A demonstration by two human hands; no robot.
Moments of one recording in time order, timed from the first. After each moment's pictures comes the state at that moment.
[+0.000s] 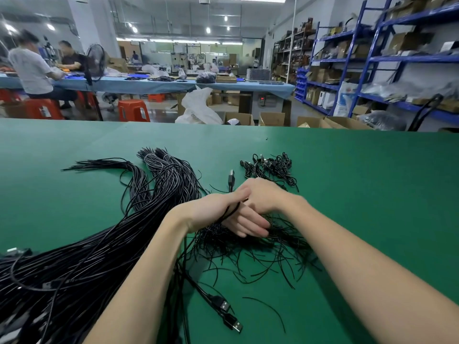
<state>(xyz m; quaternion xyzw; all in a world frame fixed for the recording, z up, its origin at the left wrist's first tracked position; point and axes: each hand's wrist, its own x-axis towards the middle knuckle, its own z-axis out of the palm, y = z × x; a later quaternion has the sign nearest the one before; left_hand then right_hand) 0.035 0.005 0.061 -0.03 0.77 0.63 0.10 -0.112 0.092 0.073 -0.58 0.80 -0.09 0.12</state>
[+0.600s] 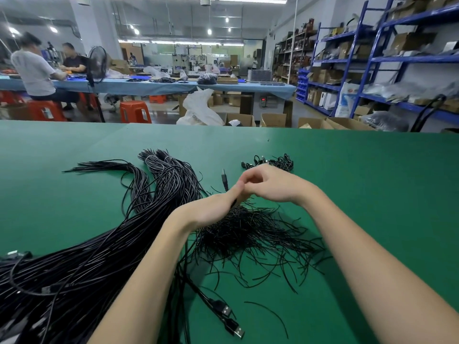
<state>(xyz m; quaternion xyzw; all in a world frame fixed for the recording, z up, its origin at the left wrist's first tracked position) 0.031 -0.003 0.062 -0.13 0.86 0.49 0.00 -0.116 0.112 0.099 -0.57 0.74 -0.28 0.20</state>
